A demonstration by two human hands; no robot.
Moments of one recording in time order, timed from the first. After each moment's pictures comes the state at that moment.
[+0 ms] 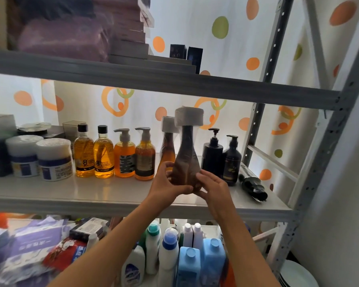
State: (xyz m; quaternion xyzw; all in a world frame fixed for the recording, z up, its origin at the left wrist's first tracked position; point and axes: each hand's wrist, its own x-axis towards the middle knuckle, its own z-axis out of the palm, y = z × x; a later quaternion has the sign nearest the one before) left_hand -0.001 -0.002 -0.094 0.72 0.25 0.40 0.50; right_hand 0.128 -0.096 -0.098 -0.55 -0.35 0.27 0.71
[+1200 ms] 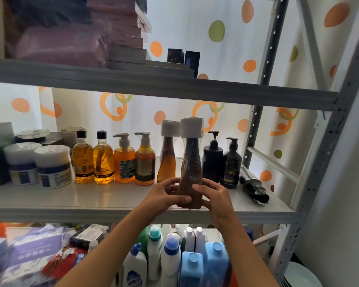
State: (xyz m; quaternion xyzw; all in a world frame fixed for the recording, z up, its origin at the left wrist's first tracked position) left_hand -0.017 0.011 -0.104 0.73 0.21 0.28 0.58; right_hand 0.122 -0.098 -0.104 -0.59 -0.36 0.24 0.68
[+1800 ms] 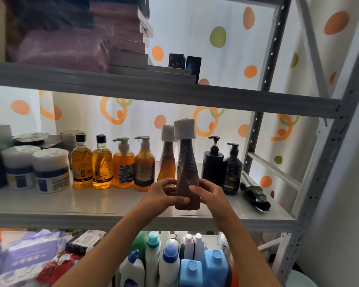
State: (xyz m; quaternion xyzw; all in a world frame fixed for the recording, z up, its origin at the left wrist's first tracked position) left_hand -0.015 0.022 -0.093 0.75 0.23 0.30 0.54; right_hand 0.127 -0.090 -0.087 -0.63 -0.44 0.24 0.60
